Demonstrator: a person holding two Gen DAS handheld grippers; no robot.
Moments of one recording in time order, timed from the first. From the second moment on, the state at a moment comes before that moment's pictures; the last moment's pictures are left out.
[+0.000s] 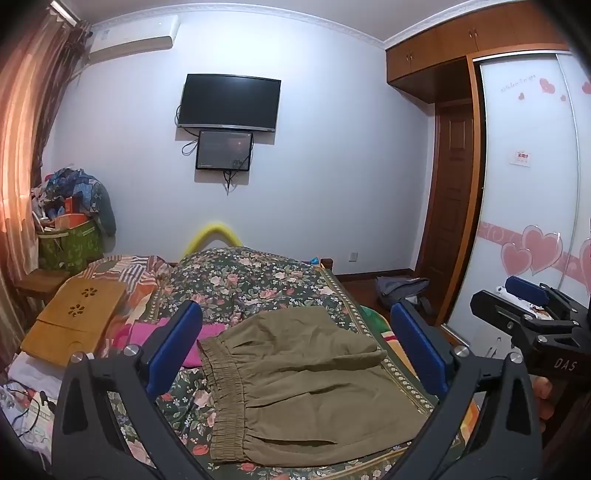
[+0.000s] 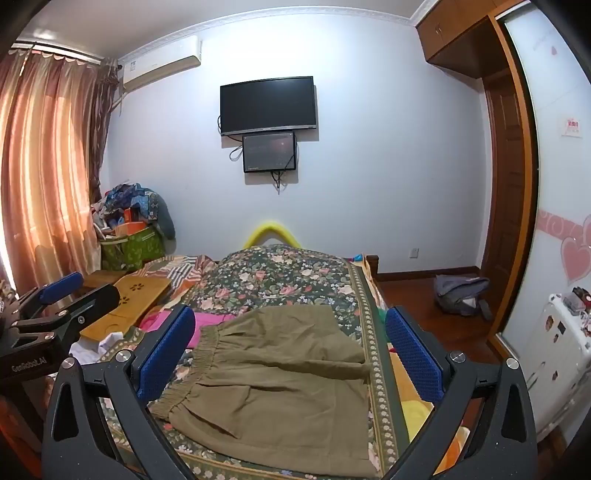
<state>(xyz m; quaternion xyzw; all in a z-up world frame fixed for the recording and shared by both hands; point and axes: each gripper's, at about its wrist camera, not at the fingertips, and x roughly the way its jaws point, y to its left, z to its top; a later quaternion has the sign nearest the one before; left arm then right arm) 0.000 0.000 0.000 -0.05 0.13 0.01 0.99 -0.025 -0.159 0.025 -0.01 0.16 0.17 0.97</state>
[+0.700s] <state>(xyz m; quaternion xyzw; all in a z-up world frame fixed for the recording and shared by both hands) 0.004 0.000 -0.008 -0.05 0.14 0.01 0.99 -0.025 -0.156 0.020 0.00 0.17 0.17 0.97</state>
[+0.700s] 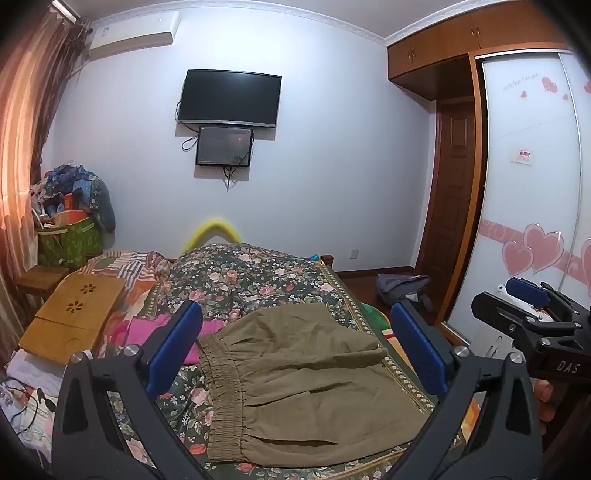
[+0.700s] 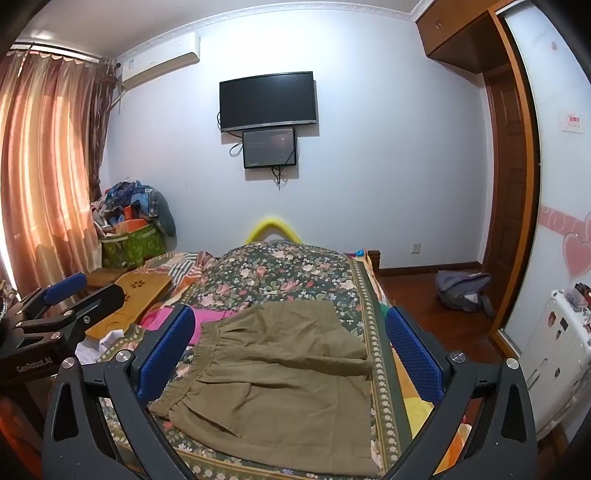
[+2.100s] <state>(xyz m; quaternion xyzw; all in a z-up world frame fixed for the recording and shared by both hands) 0.007 -0.003 -0.004 -0.04 0.14 0.01 0.99 -0.022 -0.156 0.017 0.00 0.17 0.17 0.97</state>
